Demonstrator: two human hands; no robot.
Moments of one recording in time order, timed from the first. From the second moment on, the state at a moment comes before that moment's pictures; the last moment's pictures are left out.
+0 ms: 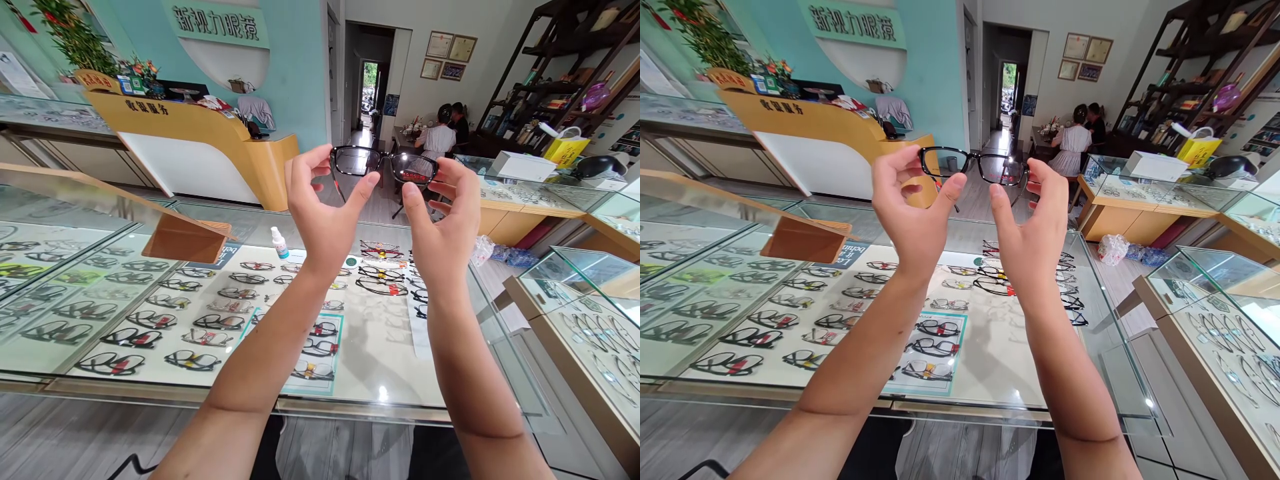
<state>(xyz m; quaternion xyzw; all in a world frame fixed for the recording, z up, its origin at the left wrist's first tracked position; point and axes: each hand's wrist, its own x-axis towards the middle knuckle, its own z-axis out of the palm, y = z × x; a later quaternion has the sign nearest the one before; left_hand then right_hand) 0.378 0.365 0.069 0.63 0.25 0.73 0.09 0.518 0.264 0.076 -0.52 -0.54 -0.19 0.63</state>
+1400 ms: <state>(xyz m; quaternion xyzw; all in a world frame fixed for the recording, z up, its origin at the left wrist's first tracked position) 0.376 0.336 0.017 0.65 0.18 0.73 0.12 0.518 0.219 0.056 -0.37 -0.42 0.16 0.81</state>
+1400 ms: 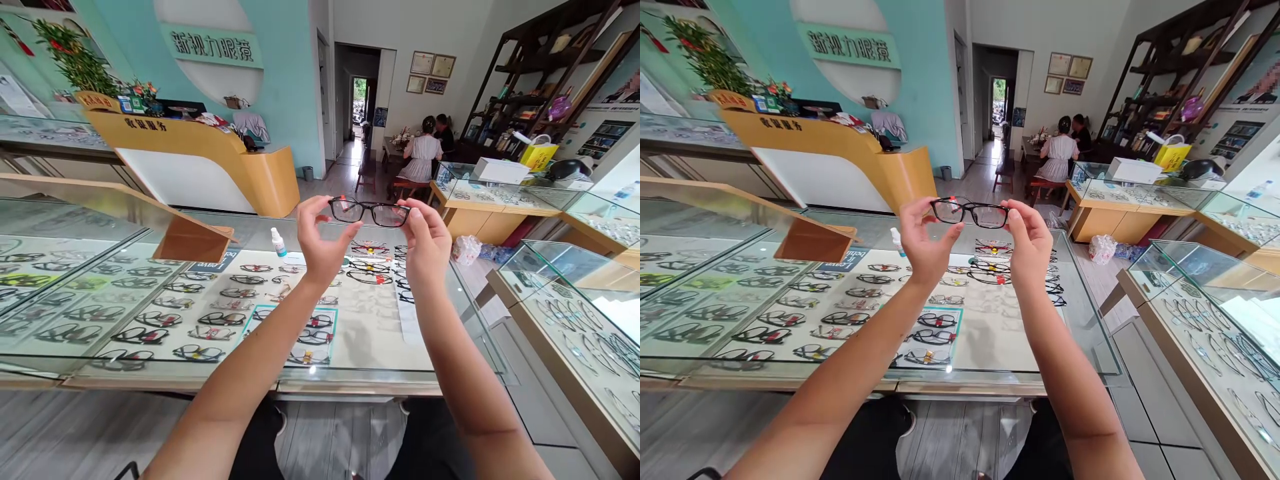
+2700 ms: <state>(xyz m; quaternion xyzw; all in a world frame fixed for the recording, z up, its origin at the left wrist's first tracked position) 0.345 0.322 -0.056 0.79 0.17 0.54 0.25 0.555 0.231 -0.042 -0.48 -0.57 0.36 0.56</state>
